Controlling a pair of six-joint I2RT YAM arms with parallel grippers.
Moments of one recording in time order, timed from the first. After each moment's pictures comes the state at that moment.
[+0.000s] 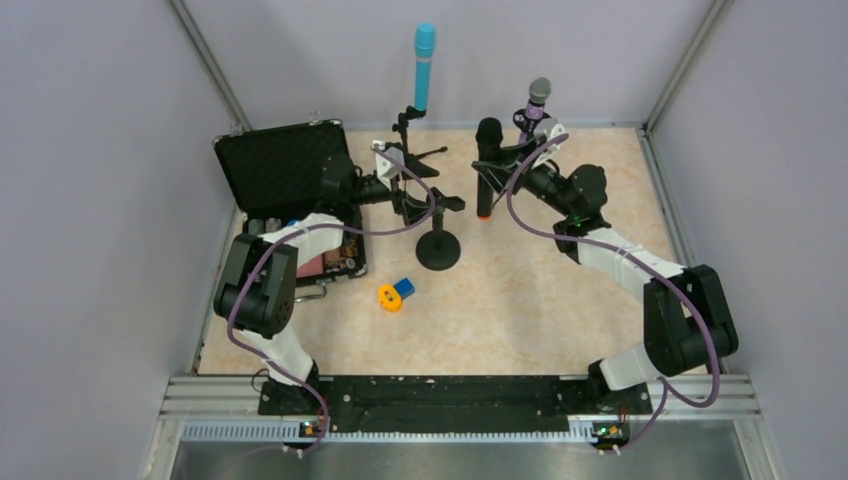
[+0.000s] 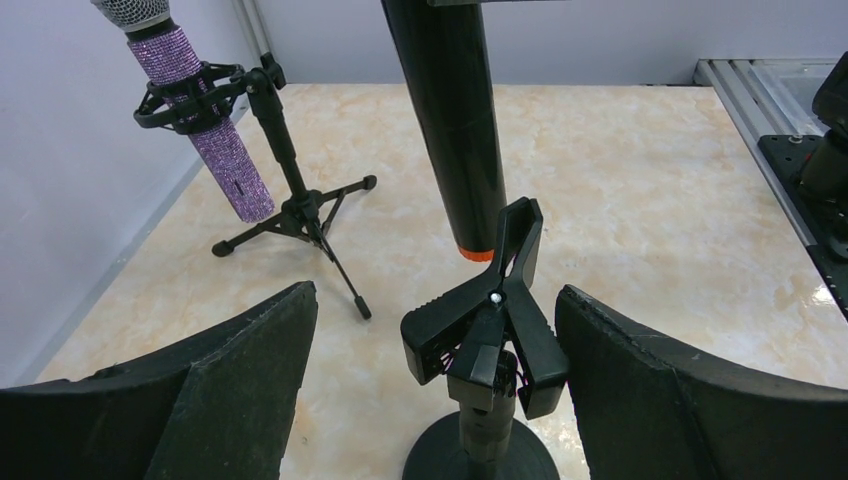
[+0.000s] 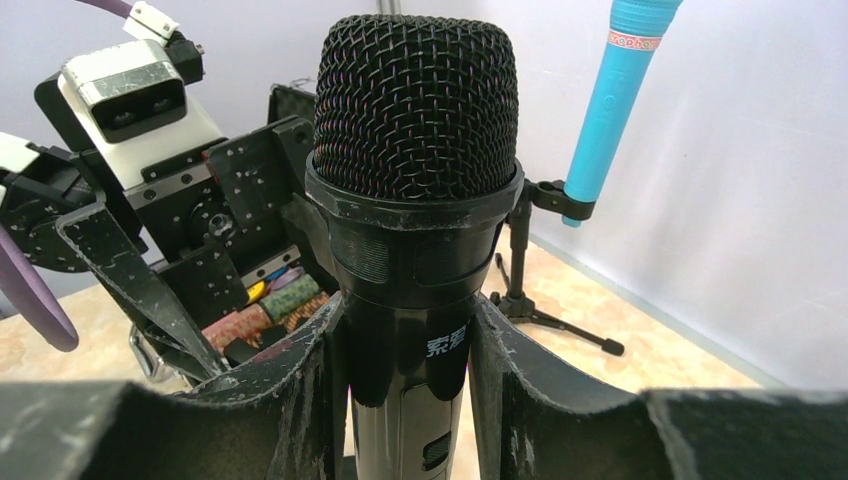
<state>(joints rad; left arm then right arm) -0.30 1.73 1.01 0.86 1.14 -0.04 0.33 1.47 0.86 0.93 -0.61 0.24</state>
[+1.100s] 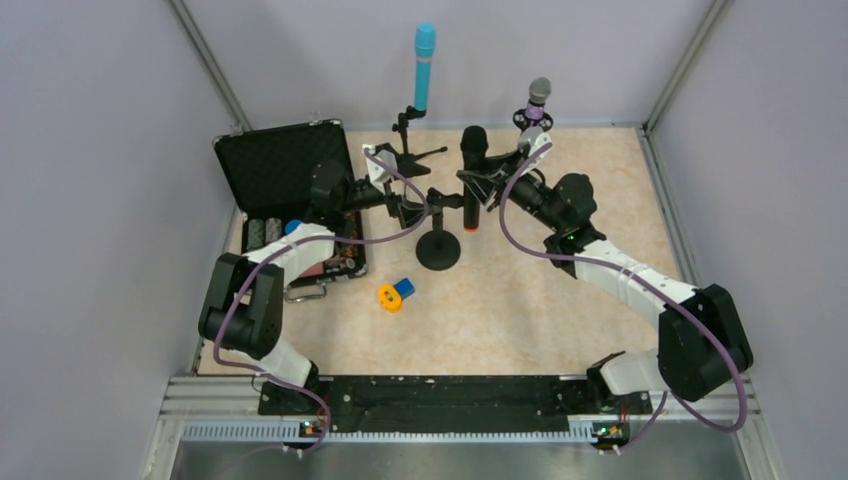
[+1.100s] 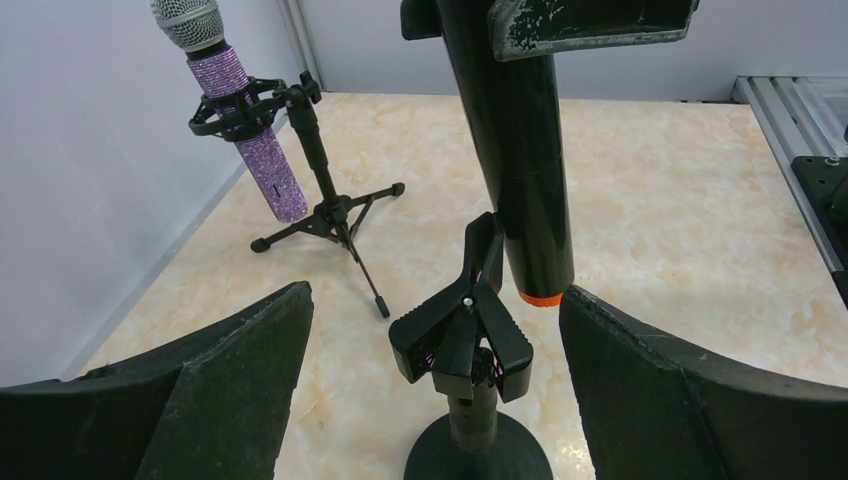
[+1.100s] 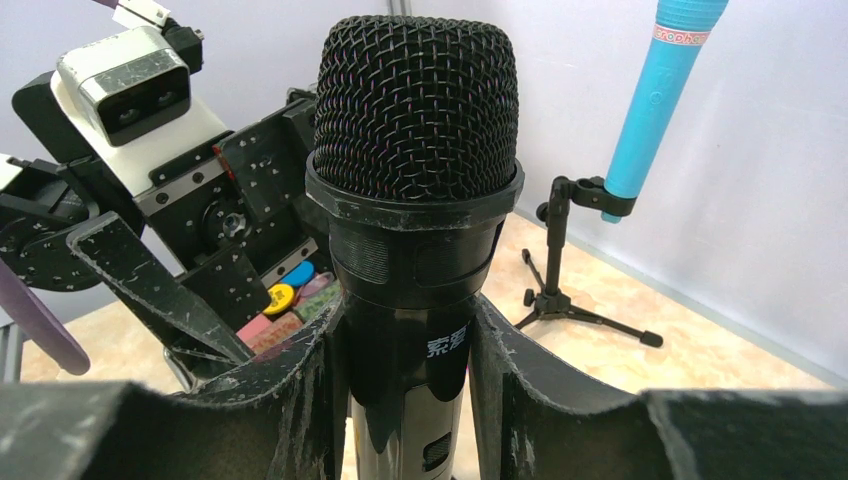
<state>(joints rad) -0.30 1.59 0.93 0.83 1.04 -0.02 0.48 1.35 0.84 0.78 -0.44 0.20</state>
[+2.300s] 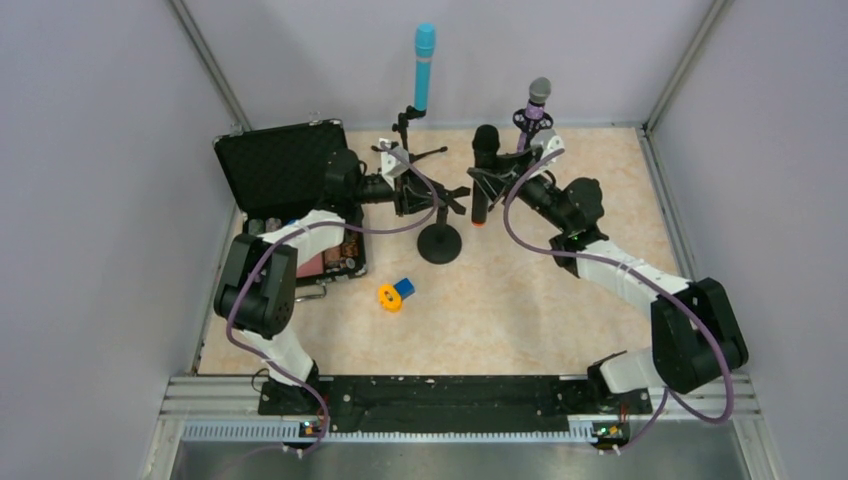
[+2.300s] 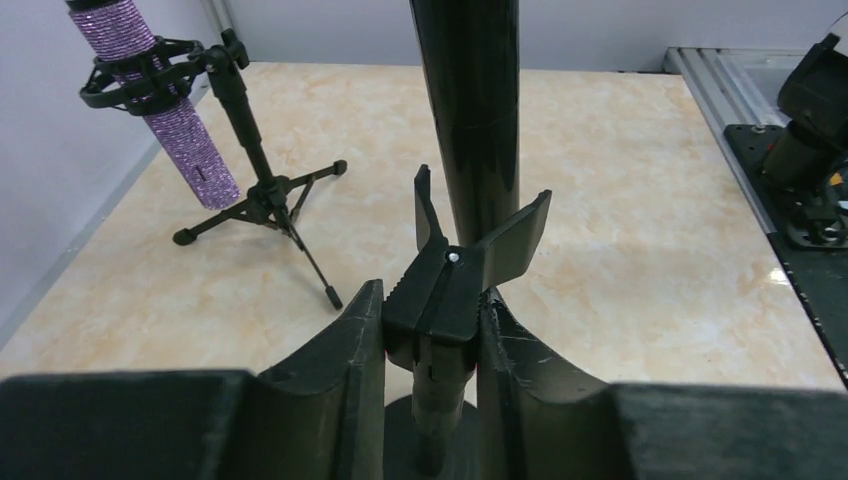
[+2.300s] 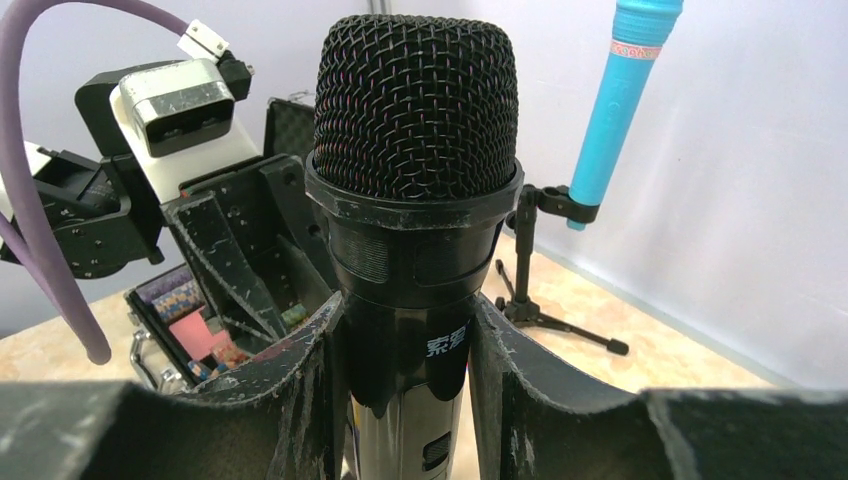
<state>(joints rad) -0.32 1.72 1.05 0.73 1.18 -0.01 0.40 1.37 0.77 0.92 -0.48 0.21</state>
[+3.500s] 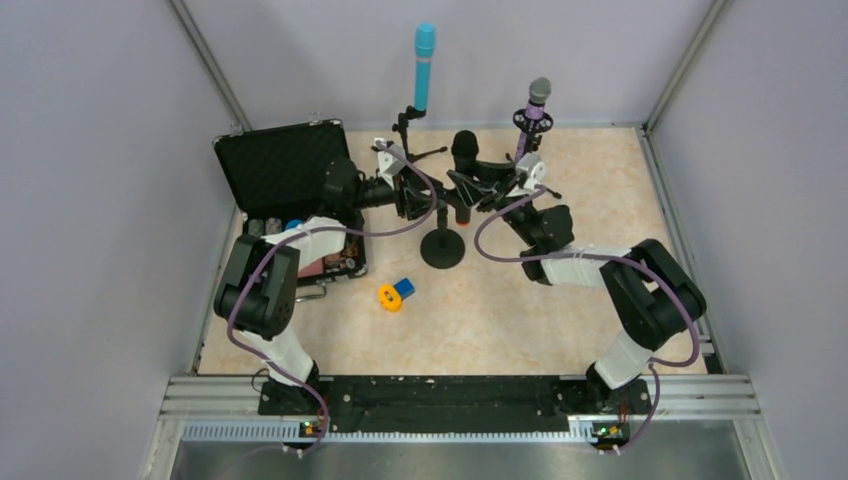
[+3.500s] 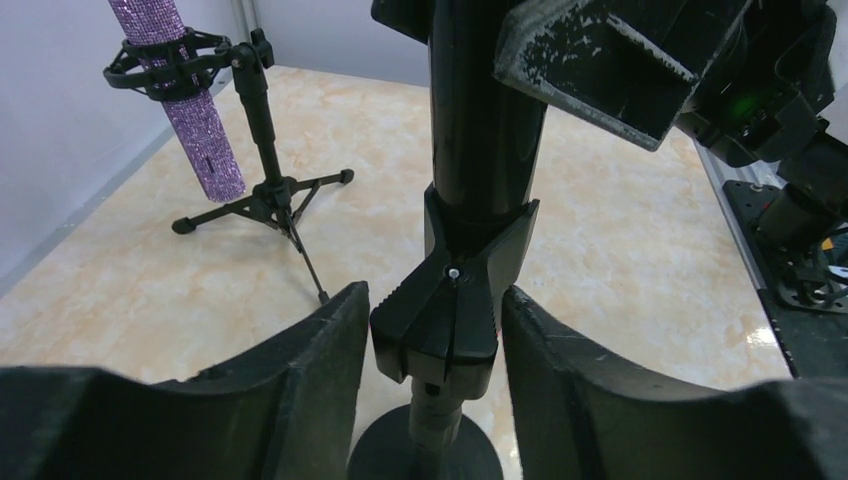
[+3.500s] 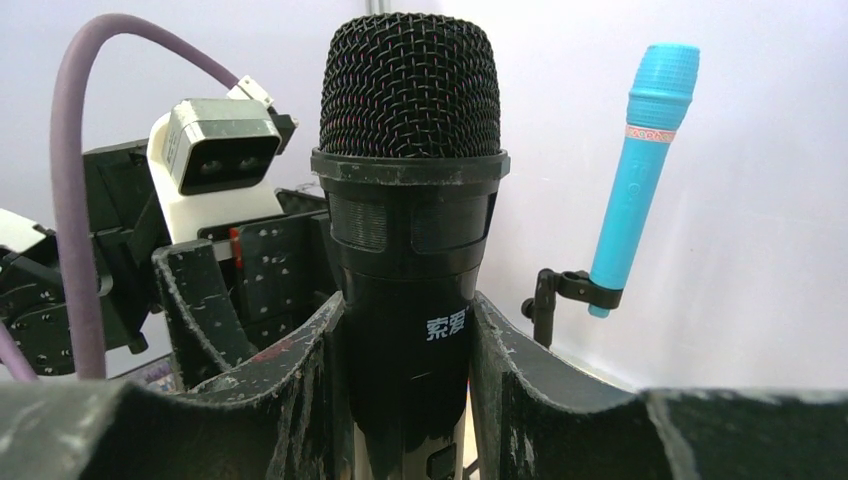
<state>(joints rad) -0.33 1.72 0.99 0.90 1.08 -0.19 0.55 1.65 0.74 1.48 -0.30 0.22</state>
